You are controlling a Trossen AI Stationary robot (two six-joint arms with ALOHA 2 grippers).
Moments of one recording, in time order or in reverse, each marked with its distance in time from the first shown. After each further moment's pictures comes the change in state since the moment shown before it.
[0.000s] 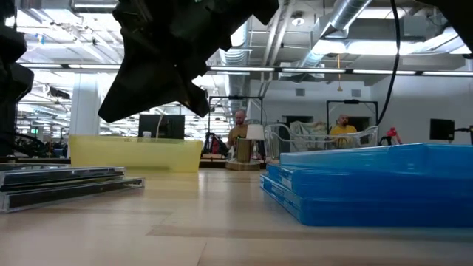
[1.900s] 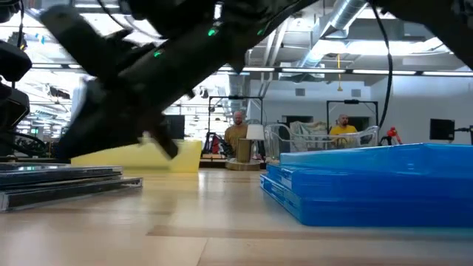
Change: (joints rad) left arm -0.068 0.048 -0.193 0.400 -0.191 -0.096; right arm -0.035 0.191 0.069 0.244 0.001 0.153
